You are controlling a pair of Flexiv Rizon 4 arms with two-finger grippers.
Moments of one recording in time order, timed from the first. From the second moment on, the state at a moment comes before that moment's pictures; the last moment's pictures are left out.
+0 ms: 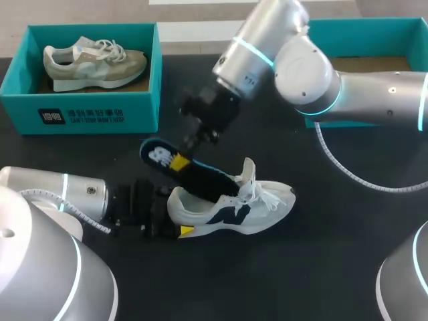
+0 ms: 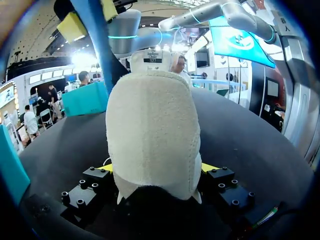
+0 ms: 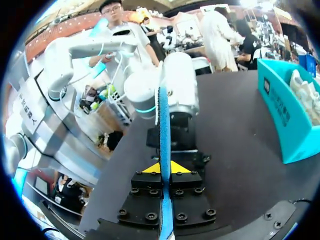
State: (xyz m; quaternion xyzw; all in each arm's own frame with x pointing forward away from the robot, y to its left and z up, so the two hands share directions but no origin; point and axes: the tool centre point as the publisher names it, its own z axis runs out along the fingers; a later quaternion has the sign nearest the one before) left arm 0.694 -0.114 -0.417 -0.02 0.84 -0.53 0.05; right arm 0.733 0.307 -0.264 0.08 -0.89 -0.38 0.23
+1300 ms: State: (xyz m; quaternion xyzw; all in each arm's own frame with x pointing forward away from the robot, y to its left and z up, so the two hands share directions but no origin) left arm 0.694 -0.114 -0.417 -0.02 0.84 -0.53 0.05; right arm 0.731 0.295 -0.179 0.00 -0.82 -0.54 0.19
